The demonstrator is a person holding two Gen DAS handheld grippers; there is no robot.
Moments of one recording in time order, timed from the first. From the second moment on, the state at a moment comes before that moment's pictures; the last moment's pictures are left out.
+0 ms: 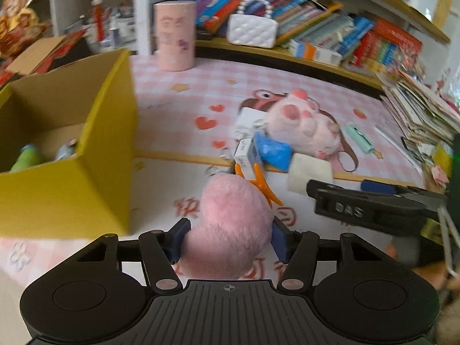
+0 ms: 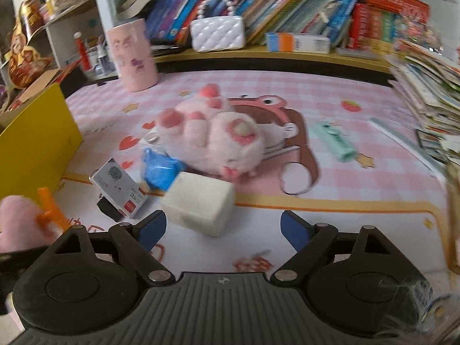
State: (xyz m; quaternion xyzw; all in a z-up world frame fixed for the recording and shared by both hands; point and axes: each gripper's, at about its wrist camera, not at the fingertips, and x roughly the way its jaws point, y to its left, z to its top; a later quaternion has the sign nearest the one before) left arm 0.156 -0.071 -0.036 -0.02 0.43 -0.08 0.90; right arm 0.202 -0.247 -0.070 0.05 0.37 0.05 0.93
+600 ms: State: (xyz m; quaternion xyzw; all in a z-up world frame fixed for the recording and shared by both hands) left arm 0.139 -0.057 -0.028 -0.04 0.42 -0.07 0.90; right arm 0.215 -0.236 -0.071 0.02 0.37 0.06 0.93
